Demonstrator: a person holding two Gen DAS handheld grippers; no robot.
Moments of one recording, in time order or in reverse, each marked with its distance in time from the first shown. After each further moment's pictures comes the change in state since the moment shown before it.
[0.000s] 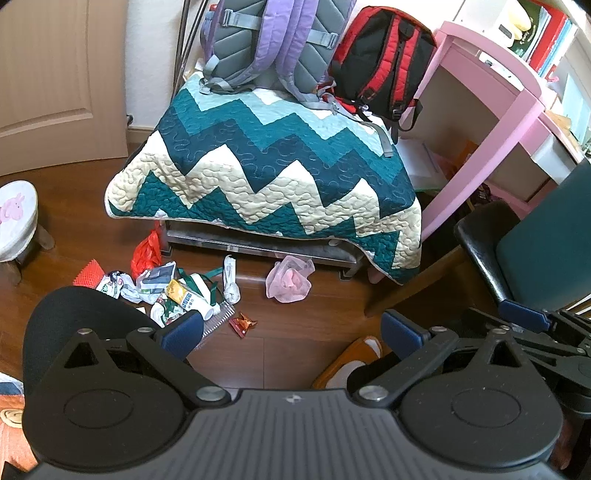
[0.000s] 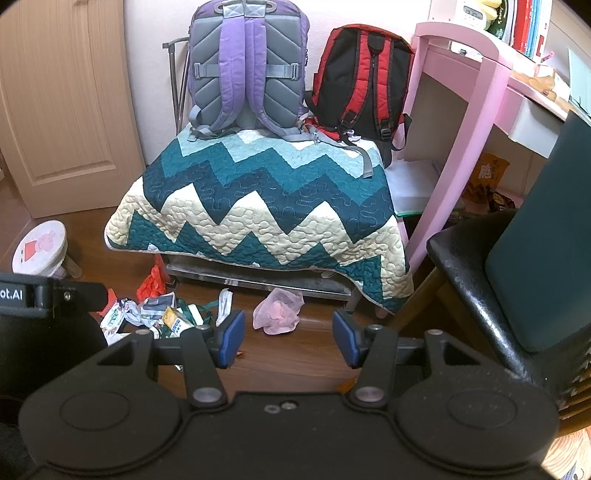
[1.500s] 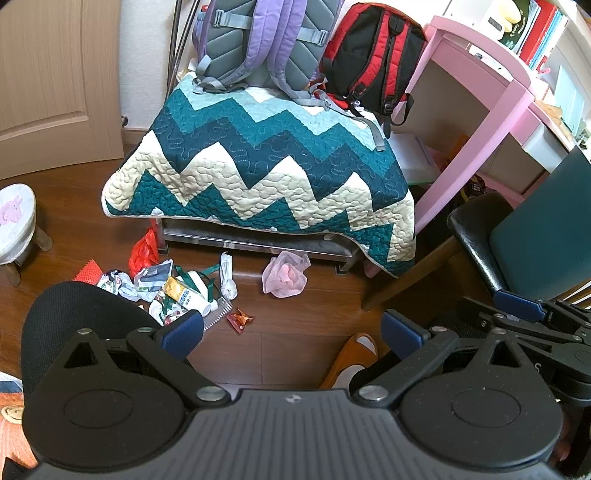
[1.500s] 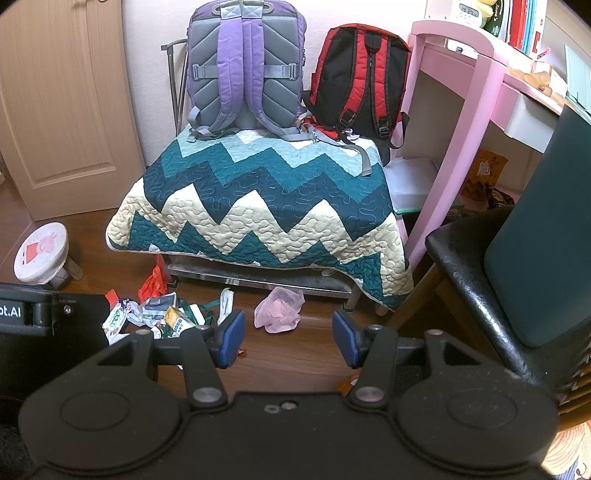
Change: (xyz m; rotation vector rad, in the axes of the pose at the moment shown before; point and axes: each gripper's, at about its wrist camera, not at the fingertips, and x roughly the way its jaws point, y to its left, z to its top) left arm -0.006 -0.011 -0.010 0.020 0.005 -0.006; right arm -0.004 0.000 -0.005 0.006 -0.005 0.003
